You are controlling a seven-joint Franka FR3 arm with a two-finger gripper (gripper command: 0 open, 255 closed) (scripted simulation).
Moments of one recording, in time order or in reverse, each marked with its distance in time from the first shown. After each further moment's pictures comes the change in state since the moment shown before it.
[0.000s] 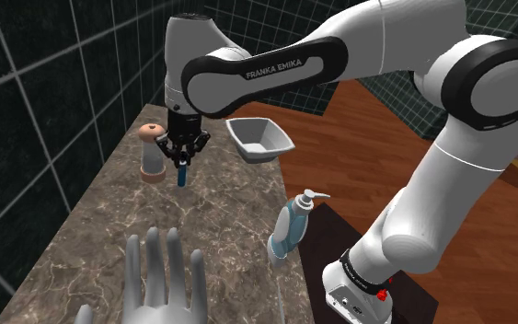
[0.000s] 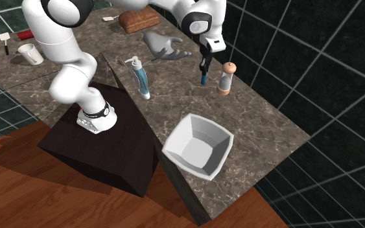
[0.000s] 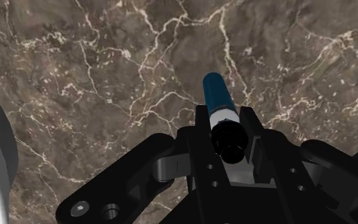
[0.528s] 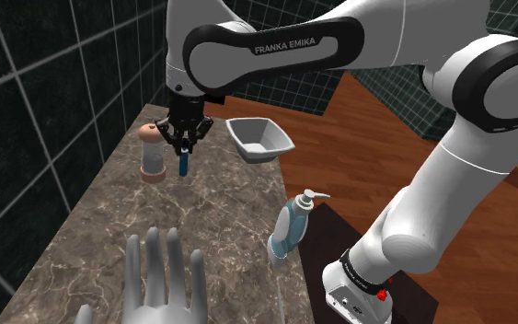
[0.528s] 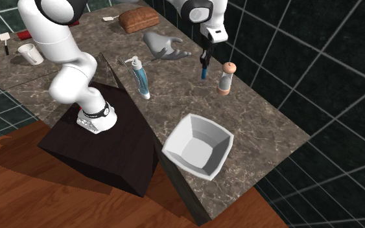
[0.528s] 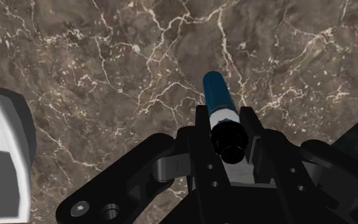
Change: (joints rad) arm -0.005 -0.043 0.001 0.060 0.021 -0.099 -0.017
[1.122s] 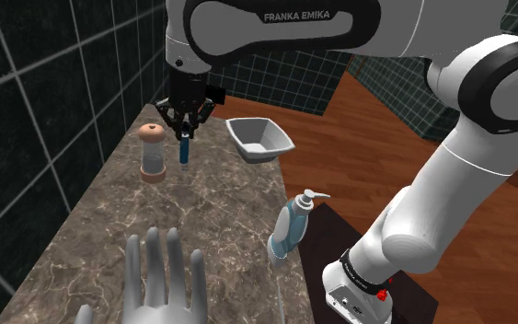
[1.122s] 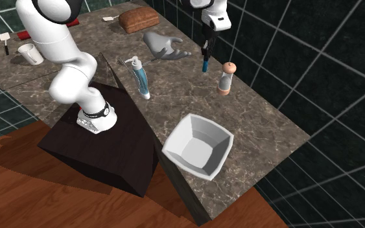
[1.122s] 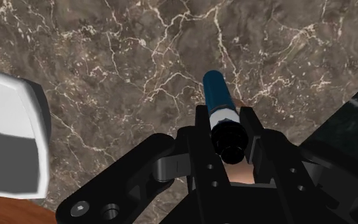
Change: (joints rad) arm -0.001 -0.021 0.001 0.097 0.010 -0.116 -0.008
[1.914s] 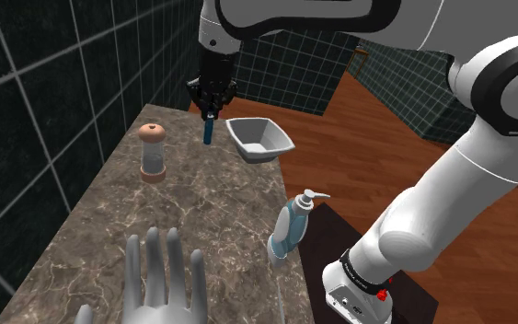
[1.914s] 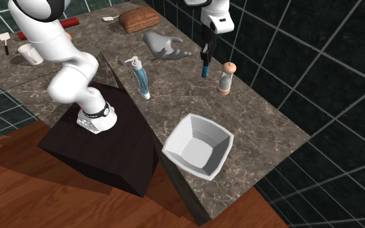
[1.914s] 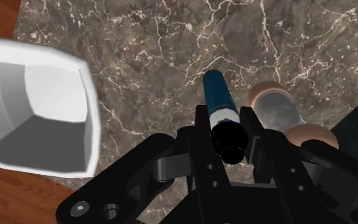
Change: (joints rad) arm -0.076 -0.089 -0.067 -0.015 0.034 -0.067 -0.152
